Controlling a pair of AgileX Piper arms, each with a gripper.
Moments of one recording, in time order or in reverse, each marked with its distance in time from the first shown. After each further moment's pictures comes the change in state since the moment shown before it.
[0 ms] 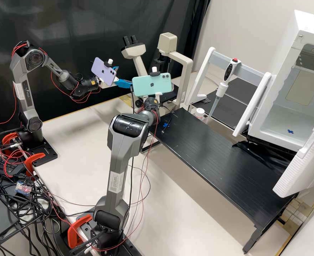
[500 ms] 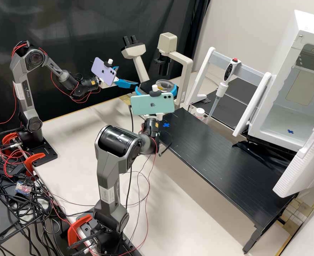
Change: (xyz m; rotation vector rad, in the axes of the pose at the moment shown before) left arm 0.000 0.000 0.000 0.000 0.000 0.000; right arm -0.117 0.003 0.037 -0.017 -0.051 0.304
